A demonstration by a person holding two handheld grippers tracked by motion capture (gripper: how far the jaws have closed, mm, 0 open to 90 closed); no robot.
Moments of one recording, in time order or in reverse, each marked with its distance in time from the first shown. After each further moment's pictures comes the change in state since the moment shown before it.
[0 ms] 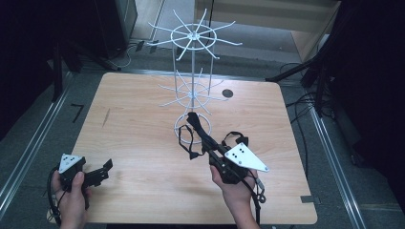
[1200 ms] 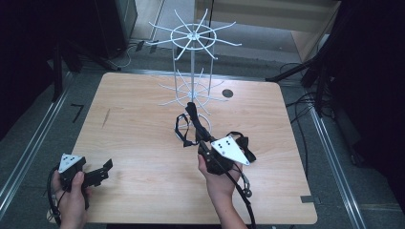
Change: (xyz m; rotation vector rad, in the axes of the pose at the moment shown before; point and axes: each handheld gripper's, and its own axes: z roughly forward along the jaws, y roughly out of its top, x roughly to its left) left arm 0.001 0.000 0.000 0.006 -0.005 0.002; right arm 0.013 -0.008 0.040 -0.010 -0.172 0.048
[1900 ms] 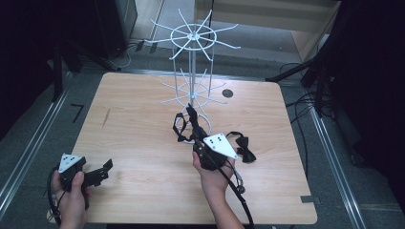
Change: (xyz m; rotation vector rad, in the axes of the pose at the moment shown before) left arm 0.000 0.000 0.000 0.003 -0.002 0.001; right arm 0.001 -0.019 0.026 0.087 -0.060 -0.006
